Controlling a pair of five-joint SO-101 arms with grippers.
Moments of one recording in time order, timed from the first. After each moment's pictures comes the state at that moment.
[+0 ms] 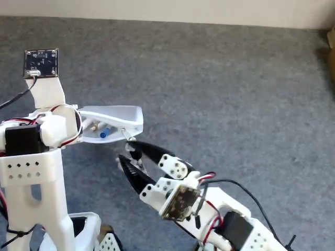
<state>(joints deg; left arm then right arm) -11.4 -34.2 18.0 87.2 6.5 -56.1 -91.2 71.3 31.8 22.3</state>
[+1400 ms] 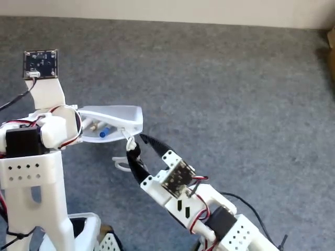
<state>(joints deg) -11.4 -34.3 19.8 85.0 6.5 -51.1 -88.6 89.5 15.8 11.6</state>
